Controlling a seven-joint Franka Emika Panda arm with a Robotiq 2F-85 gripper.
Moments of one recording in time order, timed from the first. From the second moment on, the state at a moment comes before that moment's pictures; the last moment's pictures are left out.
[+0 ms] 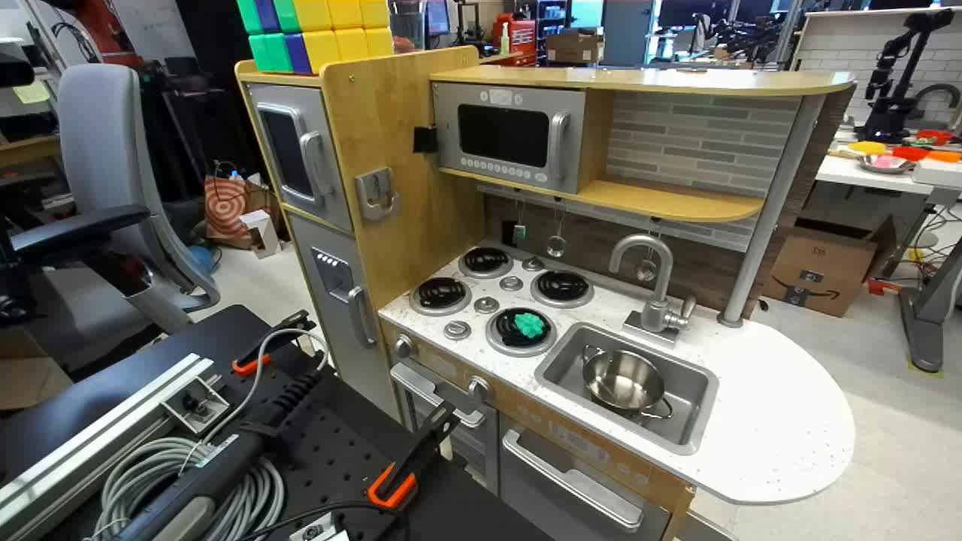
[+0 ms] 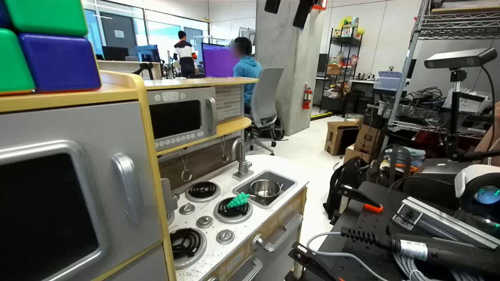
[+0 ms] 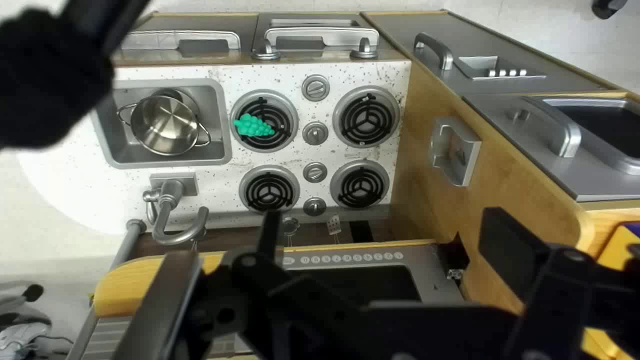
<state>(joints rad) 0.06 -0.48 0.06 -2.39 0.09 2.17 0.02</state>
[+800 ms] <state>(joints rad) 0.06 -0.47 0.06 -2.39 0.02 2.14 -0.01</state>
